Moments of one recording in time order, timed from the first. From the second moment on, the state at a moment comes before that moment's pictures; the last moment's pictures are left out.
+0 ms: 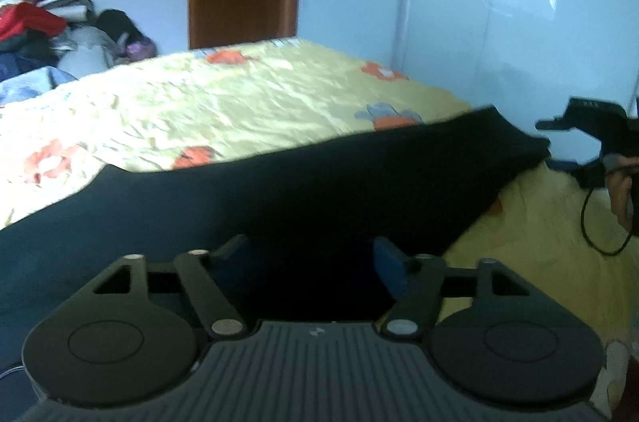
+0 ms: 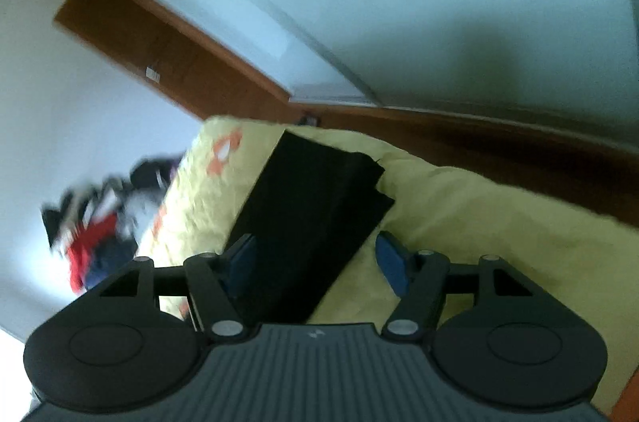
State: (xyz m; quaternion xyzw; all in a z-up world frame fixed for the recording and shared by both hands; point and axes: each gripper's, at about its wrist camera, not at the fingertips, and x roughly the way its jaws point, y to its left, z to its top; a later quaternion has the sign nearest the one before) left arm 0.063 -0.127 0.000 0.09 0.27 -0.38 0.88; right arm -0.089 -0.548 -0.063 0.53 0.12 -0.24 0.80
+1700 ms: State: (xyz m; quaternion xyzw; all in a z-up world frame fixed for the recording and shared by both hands) left arm 0.188 -0.092 0.027 0.12 0.30 -0.26 0.91; right arm 0.125 -0.274 0.016 -0.11 0.22 0.11 0.96
